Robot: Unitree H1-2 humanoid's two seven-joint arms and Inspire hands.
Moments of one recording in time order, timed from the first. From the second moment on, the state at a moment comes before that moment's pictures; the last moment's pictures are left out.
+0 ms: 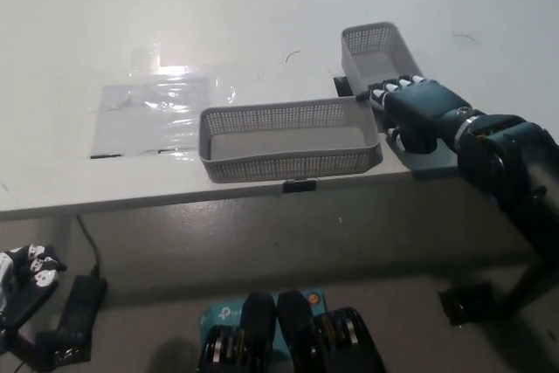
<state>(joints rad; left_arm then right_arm) -0.02 0.35 0.21 0.02 -0.17 0.09 -0.16 -0.88 -0.41 0.61 0.50 -0.74 0.08 0.35</state>
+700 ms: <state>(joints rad) 0.01 0.34 0.20 0.01 -0.17 0.08 -0.17 -0.81 -0.40 0.46 0.43 -0.65 0.18 0.48</state>
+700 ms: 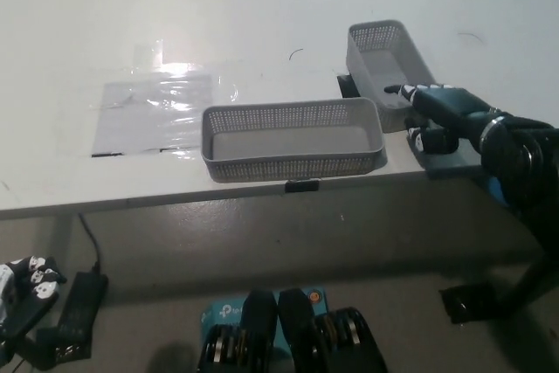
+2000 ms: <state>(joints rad) 0.05 0.35 0.21 -0.01 -0.15 0.08 -0.18 -1.05 -0.39 0.83 0.90 -1.00 0.15 0.16</state>
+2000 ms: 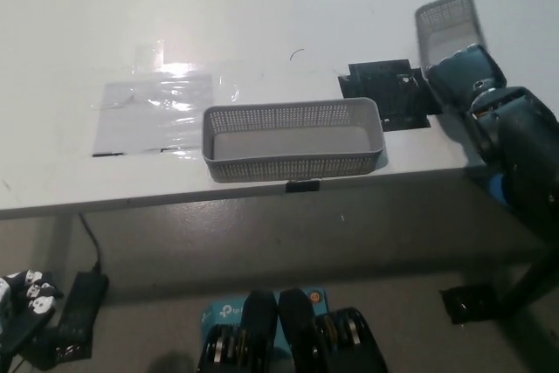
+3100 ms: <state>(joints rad) 0.09 0.35 0.21 -0.01 -0.13 0.07 -0.18 -0.86 -0.38 0.42 0.77 -0.85 -0.23 -0.38</state>
